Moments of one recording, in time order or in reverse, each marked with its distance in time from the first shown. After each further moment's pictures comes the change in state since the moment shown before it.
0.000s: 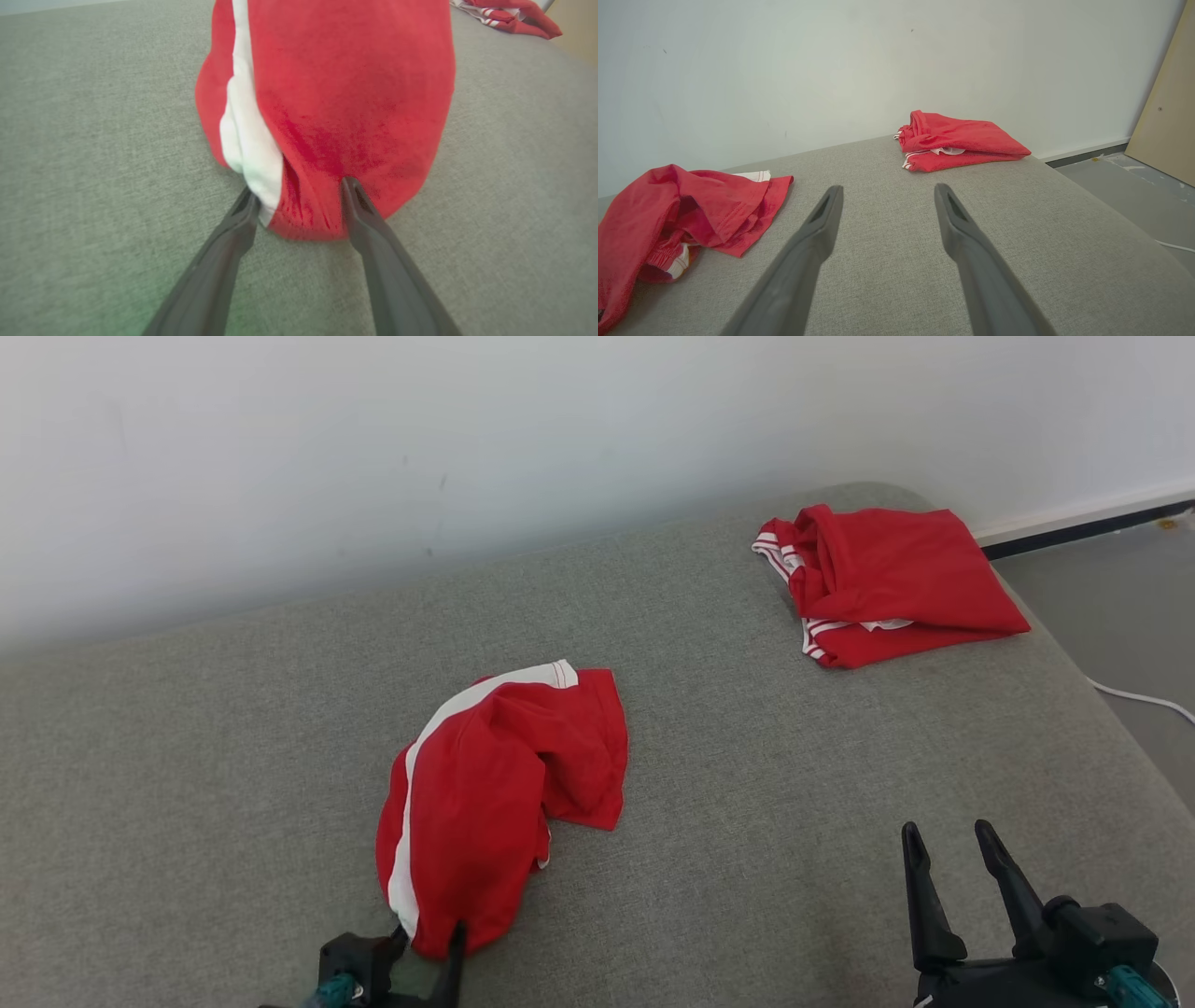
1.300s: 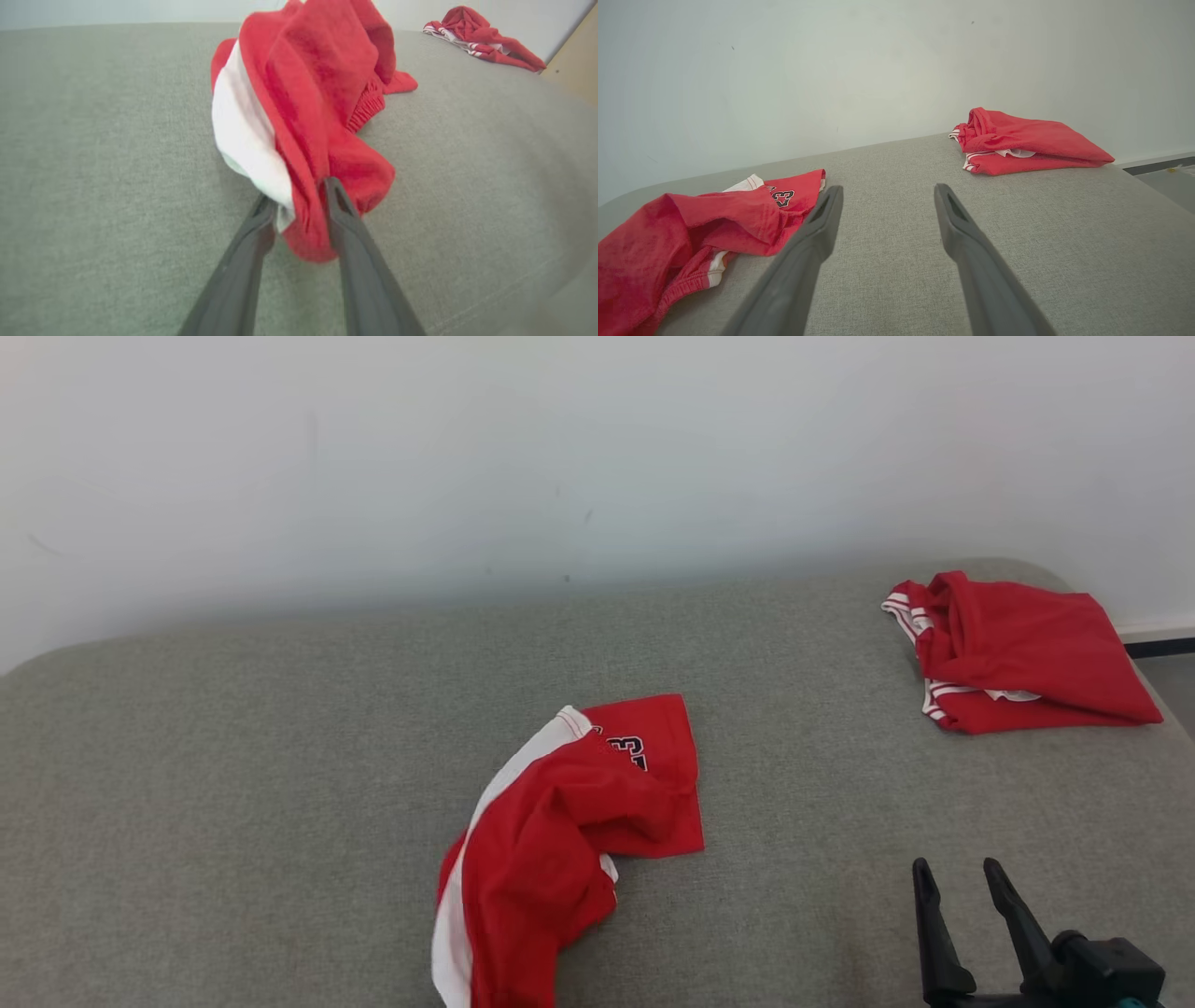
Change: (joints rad) left arm 0.297 -0.061 0.079 -0.288 0.182 0.015 -0.009; right arm 0.041 0.000 -0.013 0.038 0.030 0.000 -0.024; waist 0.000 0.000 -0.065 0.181
